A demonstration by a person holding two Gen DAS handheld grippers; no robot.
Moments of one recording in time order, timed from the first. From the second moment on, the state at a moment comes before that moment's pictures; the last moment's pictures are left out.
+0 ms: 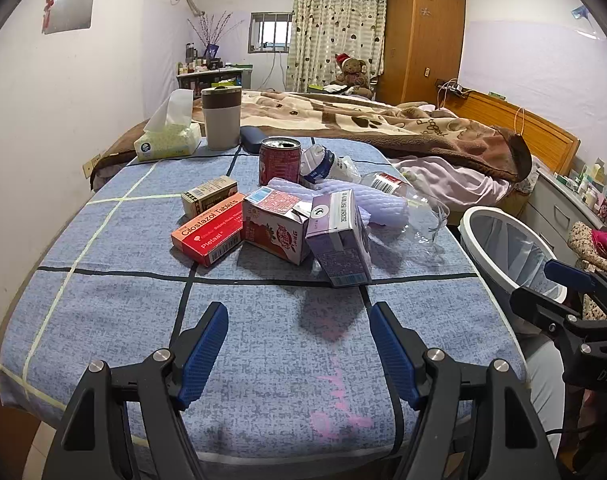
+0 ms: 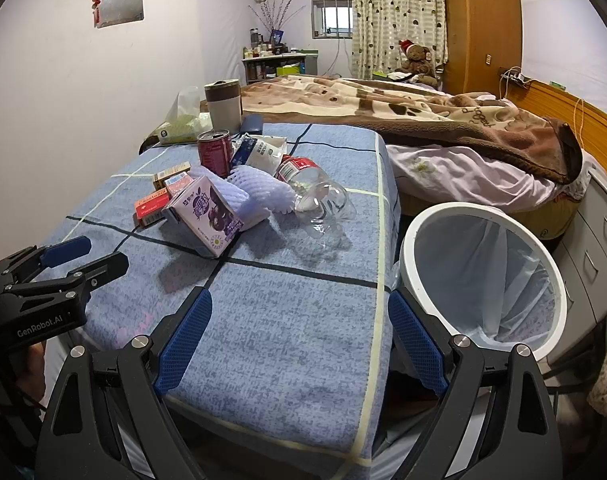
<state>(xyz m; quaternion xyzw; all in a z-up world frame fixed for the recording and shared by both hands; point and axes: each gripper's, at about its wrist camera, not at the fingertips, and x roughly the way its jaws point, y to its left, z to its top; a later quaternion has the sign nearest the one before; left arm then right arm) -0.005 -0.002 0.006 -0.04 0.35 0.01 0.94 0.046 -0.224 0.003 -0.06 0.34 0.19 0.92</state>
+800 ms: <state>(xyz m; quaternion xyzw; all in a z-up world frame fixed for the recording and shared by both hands) -0.006 -0.002 0.009 -0.04 0.35 0.01 0.94 0.044 -0.224 0.005 -0.06 0.34 0.19 0.92</state>
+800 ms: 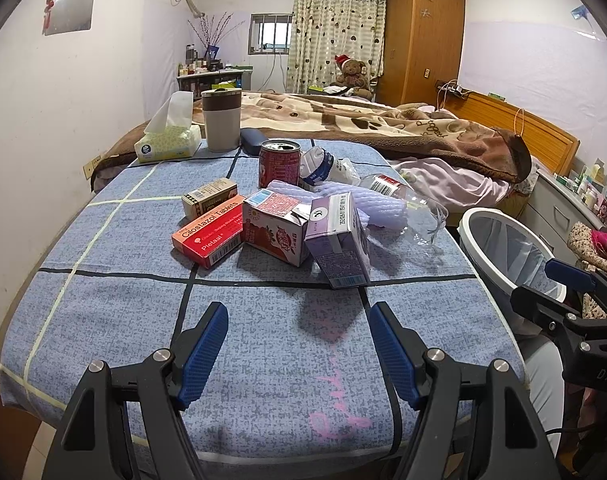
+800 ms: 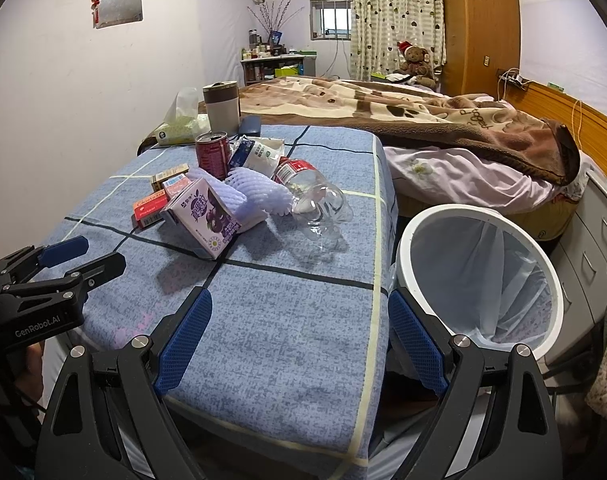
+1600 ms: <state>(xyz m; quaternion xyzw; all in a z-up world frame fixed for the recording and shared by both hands) -0.007 -0.003 0.010 -0.04 0.34 0.01 0.94 0.046 -0.226 0.006 -0.06 0.34 0.19 0.92</state>
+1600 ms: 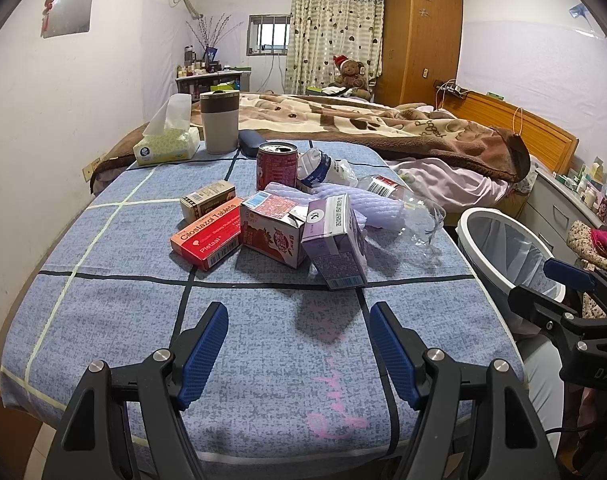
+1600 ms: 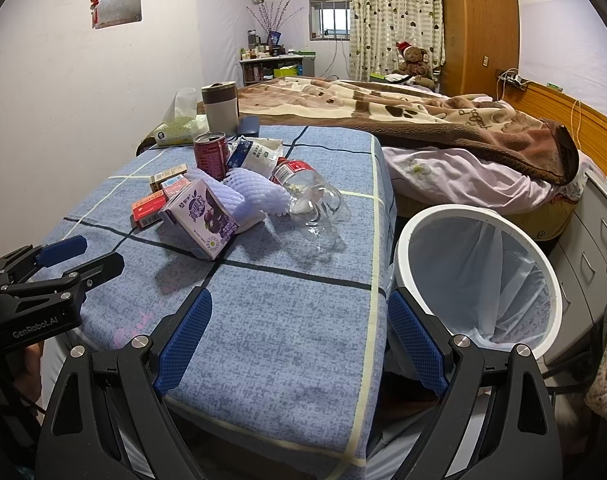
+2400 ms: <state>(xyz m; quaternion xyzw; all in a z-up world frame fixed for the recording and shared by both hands) 0.022 -0.009 0.002 -0.07 0.36 -0.03 0.93 0.063 -0.234 -0.004 -0.05 0.34 0.19 0.92</state>
